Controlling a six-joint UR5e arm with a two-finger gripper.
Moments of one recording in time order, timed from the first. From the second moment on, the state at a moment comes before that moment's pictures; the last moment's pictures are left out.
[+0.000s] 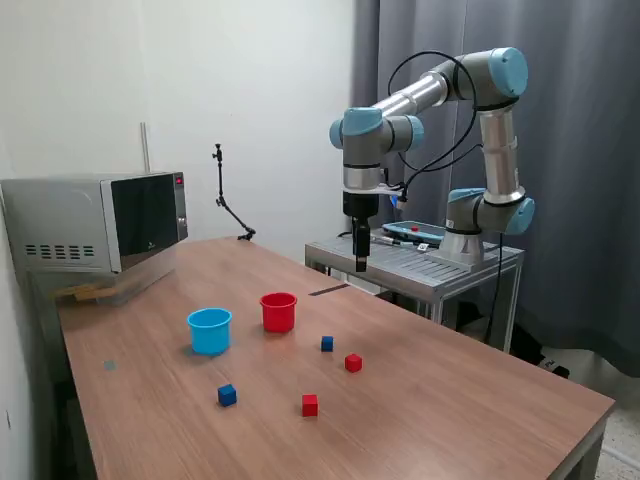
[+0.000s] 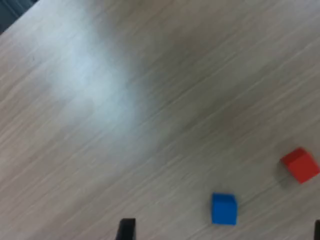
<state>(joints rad) -0.02 -1.15 1.56 -1.91 -1.65 -2.44</state>
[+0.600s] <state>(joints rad) 0.01 -1.04 1.59 -2.06 -1.69 -2.43</state>
